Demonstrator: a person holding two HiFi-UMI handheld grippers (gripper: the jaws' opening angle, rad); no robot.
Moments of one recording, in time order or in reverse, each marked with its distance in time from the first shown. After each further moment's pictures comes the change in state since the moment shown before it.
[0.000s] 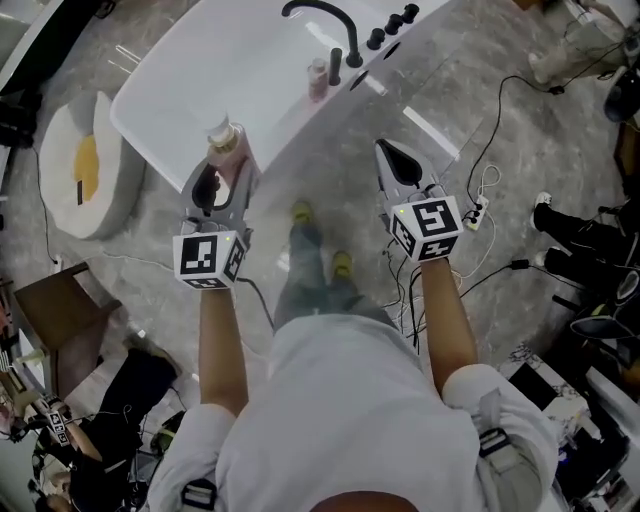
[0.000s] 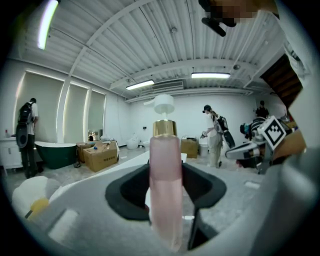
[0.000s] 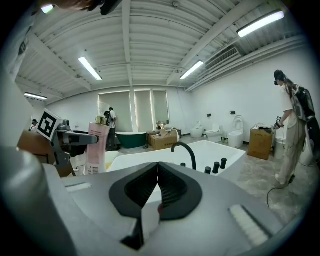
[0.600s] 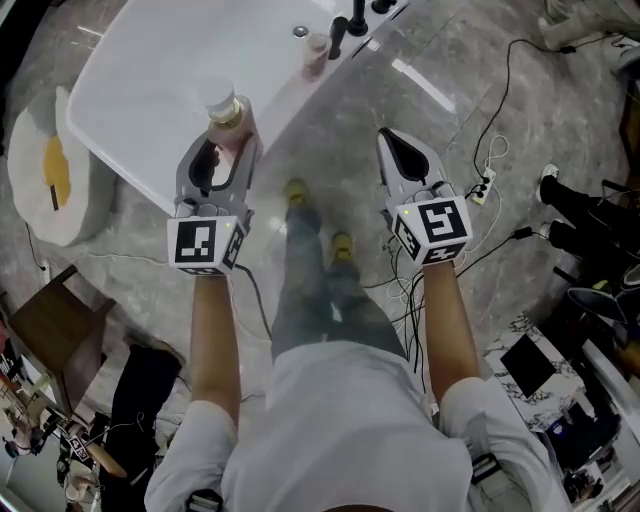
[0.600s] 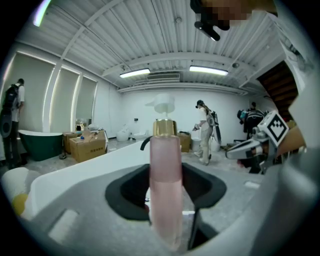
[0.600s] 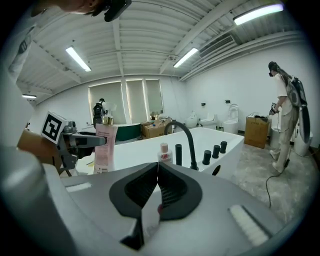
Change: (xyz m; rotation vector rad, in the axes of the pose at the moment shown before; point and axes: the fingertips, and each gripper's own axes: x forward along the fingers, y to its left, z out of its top) left arm 0.144 0.044 -0.108 -0.024 0.055 -0.121; right arm 0.119 -0.049 -0.088 0.051 0.096 -0.056
